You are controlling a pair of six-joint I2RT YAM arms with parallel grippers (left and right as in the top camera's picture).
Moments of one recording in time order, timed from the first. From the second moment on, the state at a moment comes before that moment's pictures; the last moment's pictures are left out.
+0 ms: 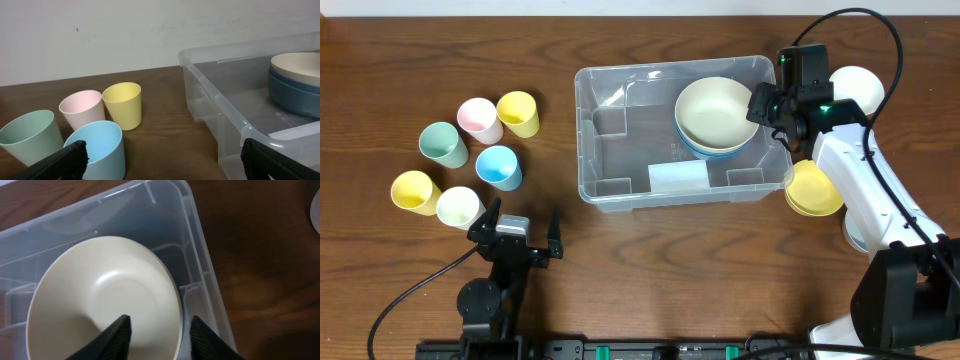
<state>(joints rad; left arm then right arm) 0.01 0.01 0.02 -0.10 0.15 0.06 0.16 1.69 1.31 -0.53 0.00 0.42</state>
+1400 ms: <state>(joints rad) 0.01 0.01 0.02 -0.10 0.15 0.06 -0.35 1.85 1.33 -0.29 -0.02 0.37</state>
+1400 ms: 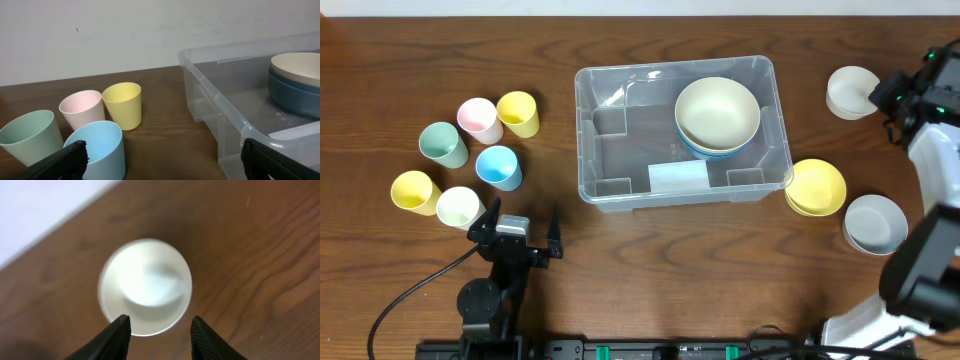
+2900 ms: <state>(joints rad) 0.01 0.01 0.02 -0.10 0.15 0.06 -0.41 2.08 1.33 -0.12 -0.08 0.41</state>
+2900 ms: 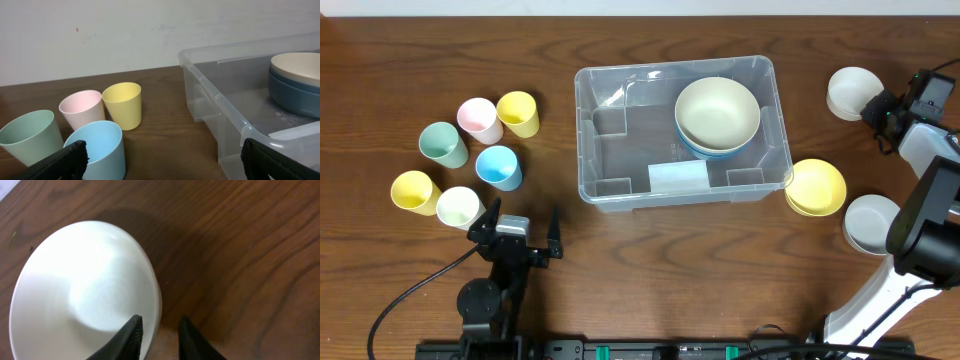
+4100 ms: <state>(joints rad) 0.01 0.01 0.02 -0.10 0.15 0.06 -0.41 1.79 1.34 -0.25 -0.14 0.42</state>
